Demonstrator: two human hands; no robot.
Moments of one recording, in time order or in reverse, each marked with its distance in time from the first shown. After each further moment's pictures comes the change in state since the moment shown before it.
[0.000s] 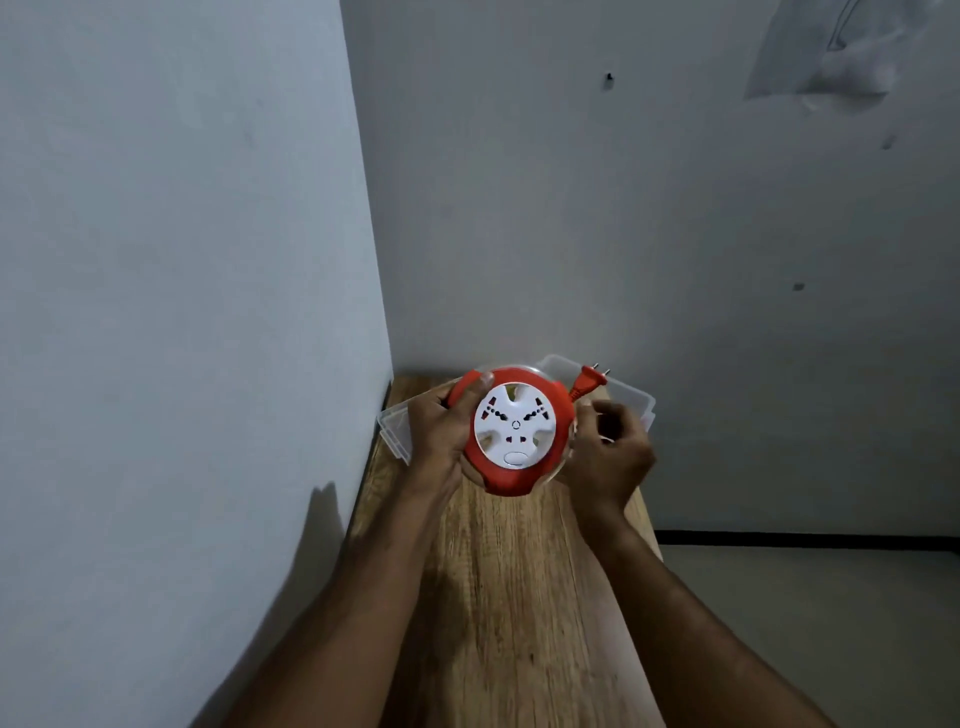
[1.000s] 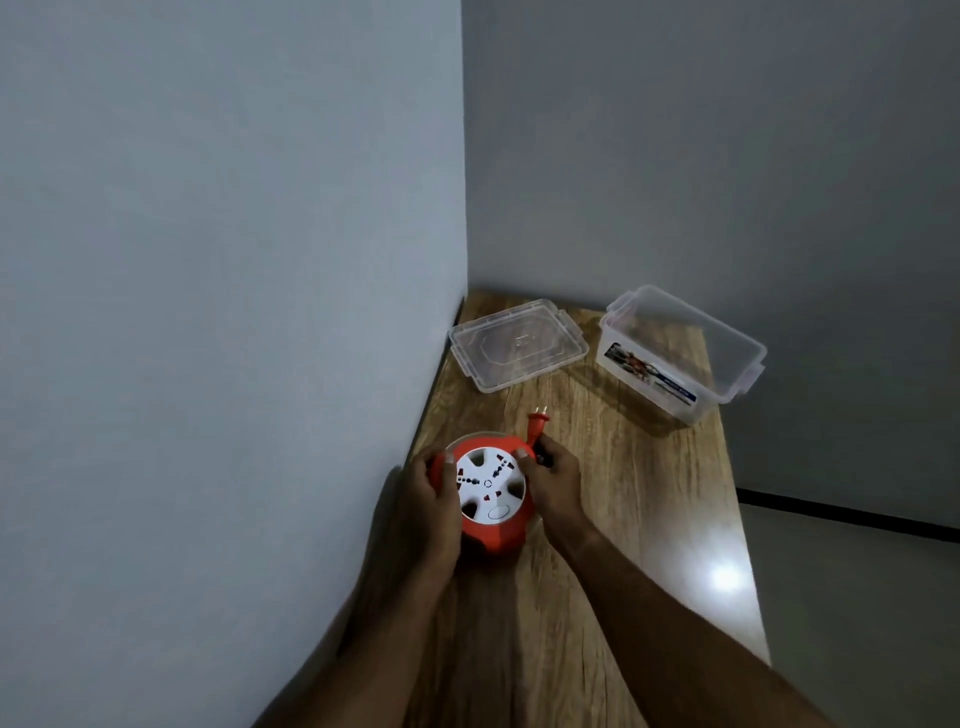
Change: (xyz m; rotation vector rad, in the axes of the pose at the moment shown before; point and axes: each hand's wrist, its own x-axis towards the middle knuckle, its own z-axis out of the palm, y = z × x) left_hand -0.089 -0.136 -0.111 0.538 0.344 -0.185; right_hand -0.134 0.107 0.052 0.067 -0.759 0.491
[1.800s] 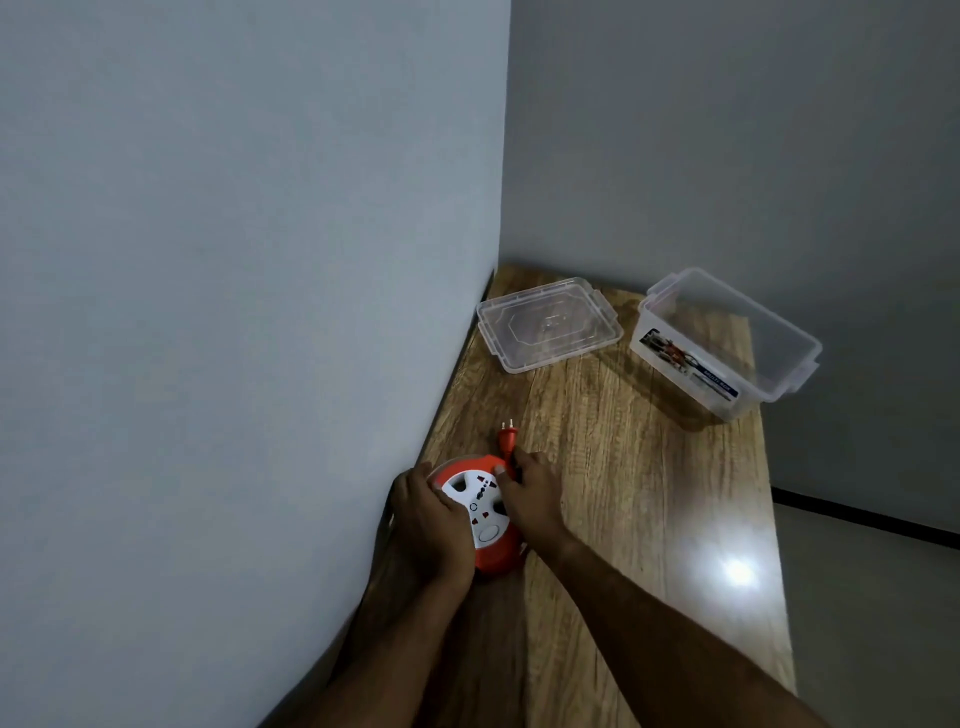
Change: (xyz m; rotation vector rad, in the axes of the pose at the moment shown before) left_hand 0.001 -0.060 0.019 0.211 0.264 -0.013; right_hand -0.004 0.046 0.040 -0.615 -0.174 -0.062
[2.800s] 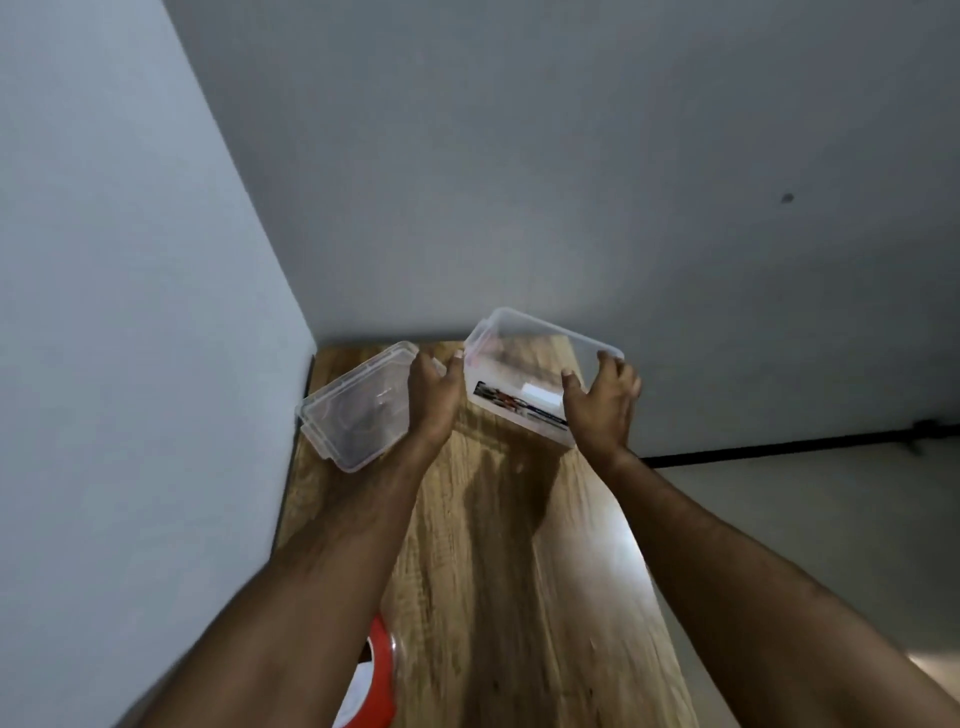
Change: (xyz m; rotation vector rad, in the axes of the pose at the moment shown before) left_hand 0.059 0.281 0.171 -0.385 -0.659 0.273; right_hand 0.117 0.055 -0.283 -0.042 0.802 0.165
